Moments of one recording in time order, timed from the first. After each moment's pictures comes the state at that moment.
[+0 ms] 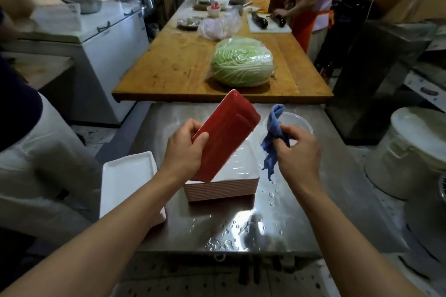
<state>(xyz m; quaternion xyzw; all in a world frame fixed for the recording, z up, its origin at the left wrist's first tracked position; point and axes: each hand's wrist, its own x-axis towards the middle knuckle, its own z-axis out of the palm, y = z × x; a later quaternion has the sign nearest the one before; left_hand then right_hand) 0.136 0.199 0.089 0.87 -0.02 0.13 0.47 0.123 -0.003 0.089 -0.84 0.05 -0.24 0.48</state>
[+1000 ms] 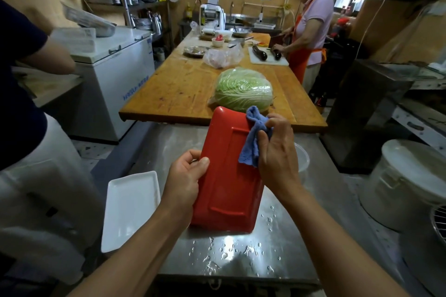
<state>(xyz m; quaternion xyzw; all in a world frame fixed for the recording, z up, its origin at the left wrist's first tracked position) 0.084 0.194 0.128 0.58 0.05 0.03 0.82 0.143 0.032 0.125 -0.84 -0.12 -0.32 0.41</state>
